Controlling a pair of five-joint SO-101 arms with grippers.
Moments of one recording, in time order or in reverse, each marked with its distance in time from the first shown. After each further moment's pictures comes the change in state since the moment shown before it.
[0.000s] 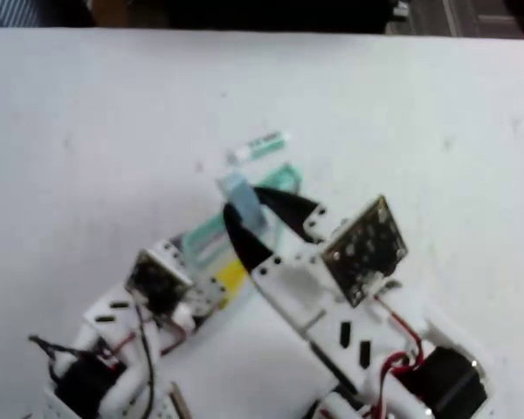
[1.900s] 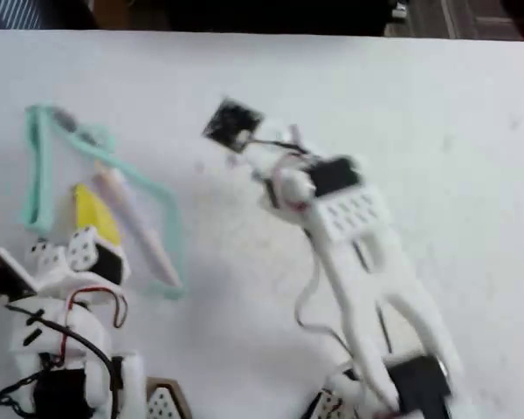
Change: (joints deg) left arm -39.1 0.1 -7.3 -2.9 24.2; right arm 20.7 45.0 -10.9 8.4 35.2
